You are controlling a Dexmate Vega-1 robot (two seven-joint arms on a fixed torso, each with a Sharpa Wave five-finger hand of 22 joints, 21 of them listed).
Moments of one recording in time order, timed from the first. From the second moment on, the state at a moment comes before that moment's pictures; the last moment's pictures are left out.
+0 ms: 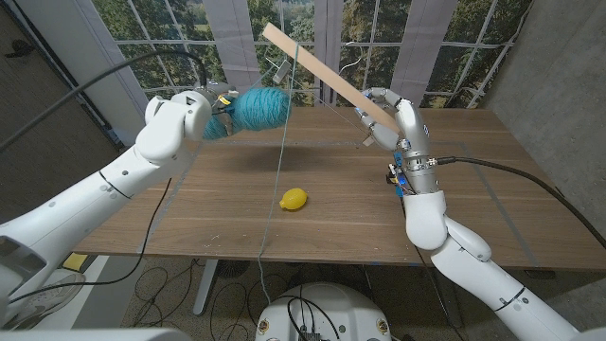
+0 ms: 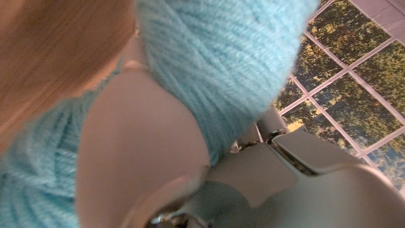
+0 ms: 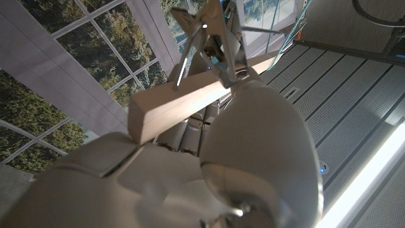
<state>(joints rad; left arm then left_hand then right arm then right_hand) 0.64 0.94 0.54 -2.11 1.02 0.61 -0.65 1.22 -0.04 0.18 -0.18 0.23 0.71 0.01 0.84 0.23 0.85 -0.07 0.46 0.78 0.99 0.14 0.63 0.34 0.76 -0.01 1.41 0.18 -1.22 -0.57 -0.36 -2.06 -0.49 0.22 -0.72 1.21 0.14 0.25 -0.10 0.30 0.71 0.08 0.49 0.46 0.75 0.00 0.72 0.69 0.93 -0.13 0.57 1.12 0.49 -0.05 0.70 0.25</state>
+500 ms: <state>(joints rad) 0.64 0.95 0.60 -2.22 1.09 0.55 -0.84 1.22 -0.04 0.18 -0.18 0.23 0.71 0.01 0.84 0.23 0.85 -0.06 0.46 0.79 0.99 0.14 0.62 0.34 0.76 -0.01 1.41 0.18 -1.19 -0.53 -0.32 -2.03 -0.50 0.20 -0.76 1.21 0.14 0.25 -0.10 0.30 0.71 0.08 0.48 0.46 0.75 0.00 0.72 0.69 0.94 -0.13 0.55 1.13 0.48 -0.04 0.72 0.25</state>
